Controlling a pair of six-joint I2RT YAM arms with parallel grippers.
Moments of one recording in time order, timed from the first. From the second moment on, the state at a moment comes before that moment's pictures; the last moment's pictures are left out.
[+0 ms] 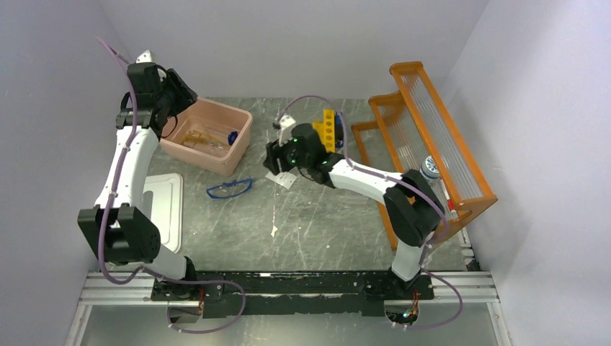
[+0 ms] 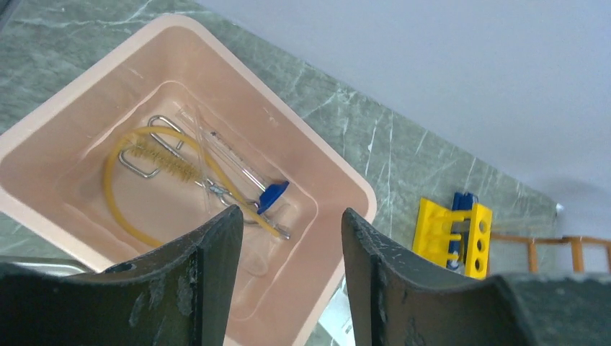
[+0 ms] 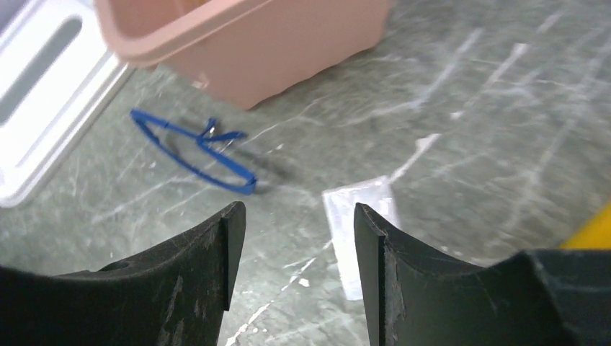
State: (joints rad) left arm 0.05 1.54 1.53 -0.44 0.03 -0.54; right arm 0.73 1.78 1.21 0.15 -0.17 0.16
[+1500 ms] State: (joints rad) left arm -0.11 1.34 1.49 -0.60 -0.07 -0.40; right arm 0.86 2.17 1.34 0.27 -0.17 0.44
